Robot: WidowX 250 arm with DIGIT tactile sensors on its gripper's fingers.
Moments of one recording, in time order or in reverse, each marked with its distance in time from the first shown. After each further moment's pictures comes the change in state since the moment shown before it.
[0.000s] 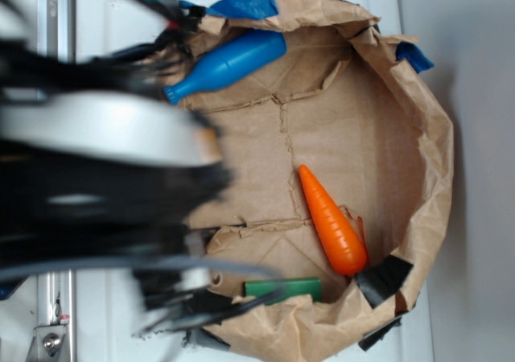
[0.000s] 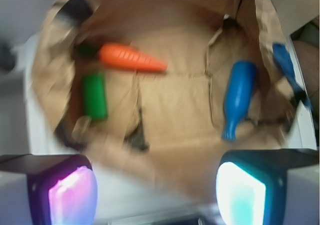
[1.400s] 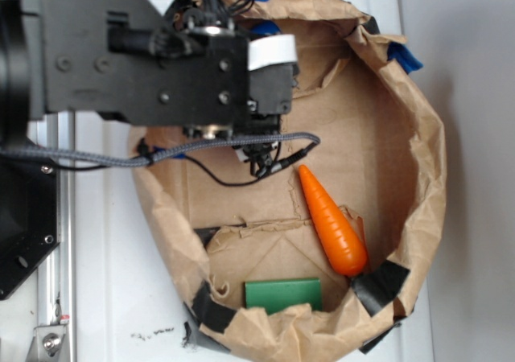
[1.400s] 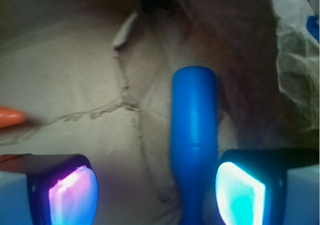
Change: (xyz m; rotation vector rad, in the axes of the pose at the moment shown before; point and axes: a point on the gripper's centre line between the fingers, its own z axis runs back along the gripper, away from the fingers) arm 0.025 0.075 -0.099 0.262 -0.035 0.195
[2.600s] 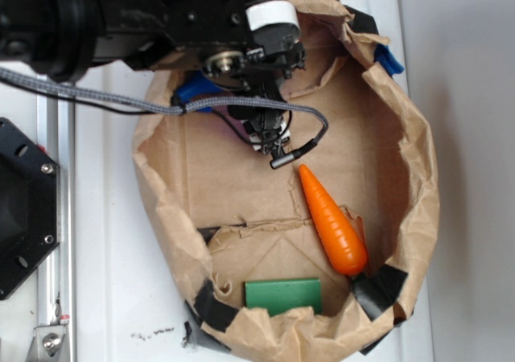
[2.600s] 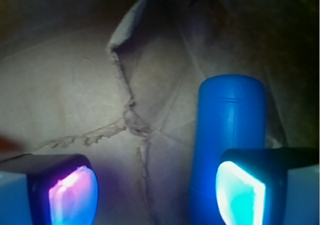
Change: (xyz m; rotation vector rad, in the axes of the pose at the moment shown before) arm 0.009 -0.003 -0.038 -0.207 0.002 0.000
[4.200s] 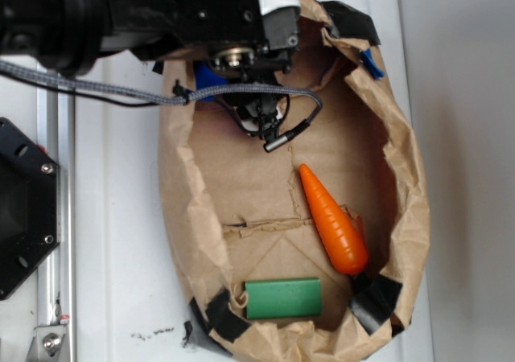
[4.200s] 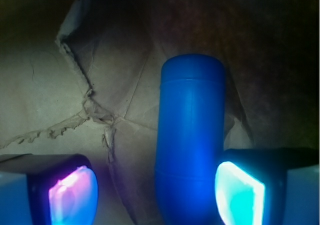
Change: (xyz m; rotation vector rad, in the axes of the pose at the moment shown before) arm -0.004 0.018 0.009 0.116 0.061 0.080
